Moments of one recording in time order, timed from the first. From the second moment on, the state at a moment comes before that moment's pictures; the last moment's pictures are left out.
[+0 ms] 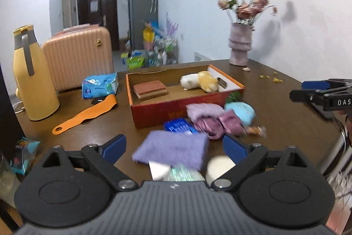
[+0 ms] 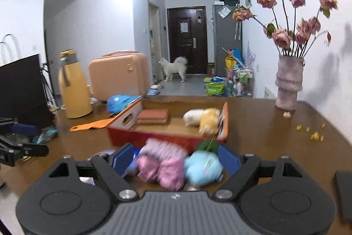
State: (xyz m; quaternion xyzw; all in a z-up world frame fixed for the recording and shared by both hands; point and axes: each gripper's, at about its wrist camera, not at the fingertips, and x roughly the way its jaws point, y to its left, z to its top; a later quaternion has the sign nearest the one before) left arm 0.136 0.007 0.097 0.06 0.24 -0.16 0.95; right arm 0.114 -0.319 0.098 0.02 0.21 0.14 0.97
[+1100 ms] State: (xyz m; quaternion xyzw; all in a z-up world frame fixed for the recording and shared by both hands) left arm 0.167 -0.088 0.001 0.07 0.31 -0.16 0.93; right arm 0.114 -0.334 -0.011 0.08 0.29 0.12 0.95
